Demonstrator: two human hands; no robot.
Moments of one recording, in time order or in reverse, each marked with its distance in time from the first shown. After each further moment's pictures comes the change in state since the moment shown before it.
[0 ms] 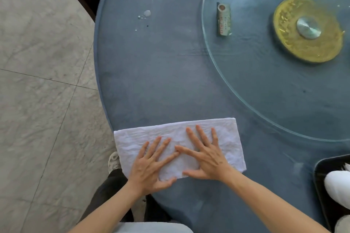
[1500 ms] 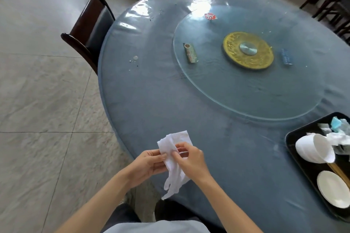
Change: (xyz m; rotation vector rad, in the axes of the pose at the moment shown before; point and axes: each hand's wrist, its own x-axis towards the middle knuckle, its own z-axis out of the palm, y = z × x) left_hand -0.009 -0.023 -0.126 -1.699 -0.514 -0.342; right_hand 0.015 -0.157 -0.107 0.977 0.306 0.825
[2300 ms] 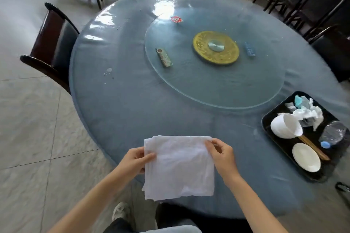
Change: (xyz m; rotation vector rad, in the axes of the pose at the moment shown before) left_hand -0.006 0.049 -0.011 0.323 0.074 0.046; right_hand -0.034 0.027 -0.078 0.413 0.432 0.170
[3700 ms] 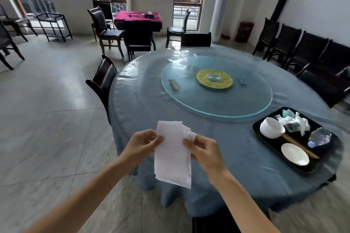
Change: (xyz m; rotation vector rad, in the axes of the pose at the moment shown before) left_hand -0.217 0.025 0.107 0.338 0.332 0.515; right_hand -0.221 -0.041 -0.013 0.264 -0.277 -0.305
